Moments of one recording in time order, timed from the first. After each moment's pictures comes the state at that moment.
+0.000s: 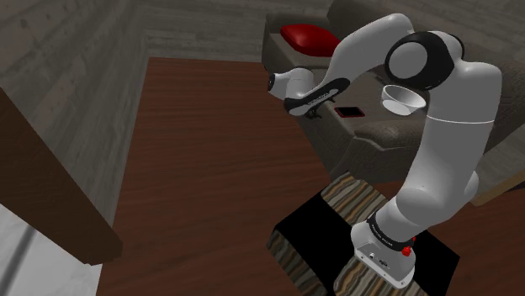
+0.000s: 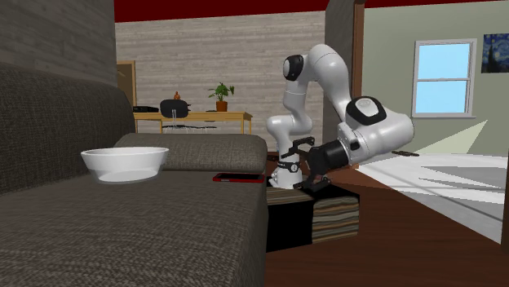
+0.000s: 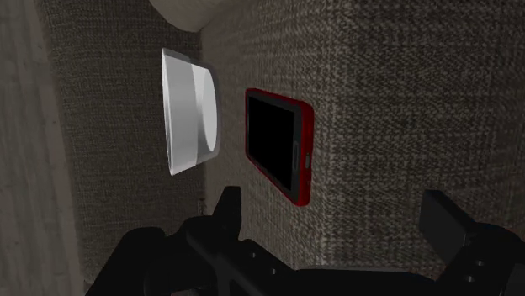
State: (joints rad) arm -0.16 0.47 0.10 -1.92 -1.07 1.58 0.86
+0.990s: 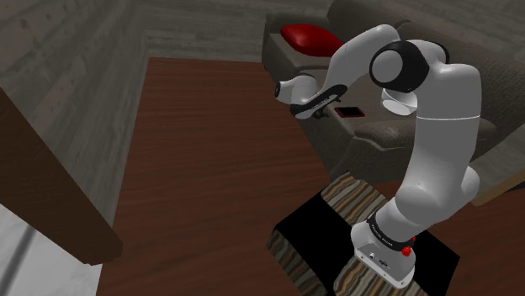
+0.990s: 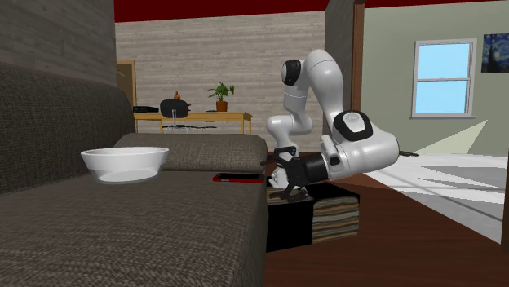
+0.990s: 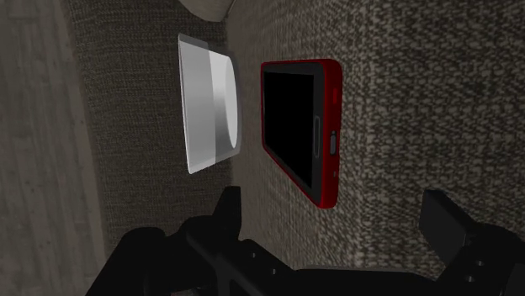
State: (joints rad) arm -0.19 0.59 0.03 -1.84 -1.18 1.59 0.90
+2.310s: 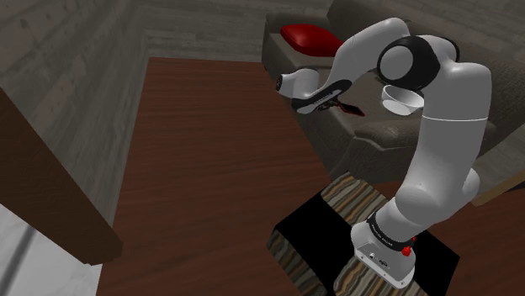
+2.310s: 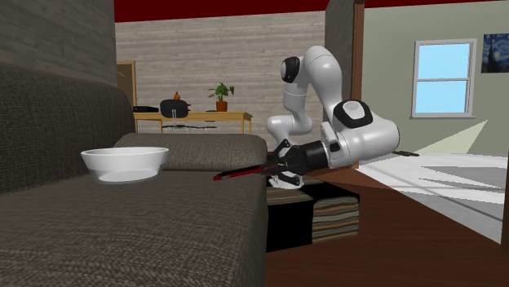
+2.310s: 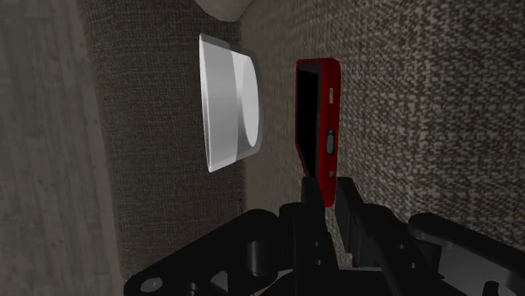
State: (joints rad) arm -0.19 0.53 0.03 -1.86 -1.18 1.57 0.86
